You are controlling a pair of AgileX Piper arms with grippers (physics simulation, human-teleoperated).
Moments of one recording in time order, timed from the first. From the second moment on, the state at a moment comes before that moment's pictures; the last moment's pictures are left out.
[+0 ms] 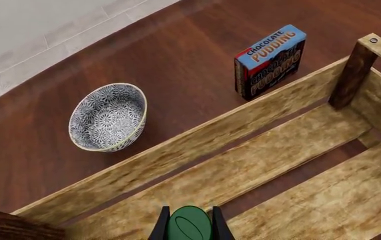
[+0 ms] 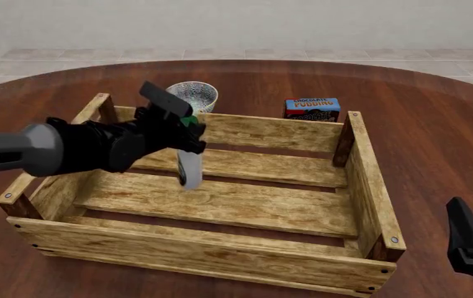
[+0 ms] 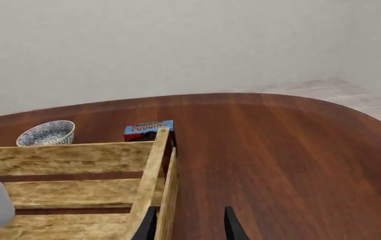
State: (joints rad) left arm -0.44 1.71 -0.99 -0.19 0.21; right arm -0.09 0.16 0.00 -0.11 0.08
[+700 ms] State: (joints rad) left arm -0.44 1.75 -0.96 -0.23 0.20; right arm -0.09 0.16 0.00 -0.10 0.08
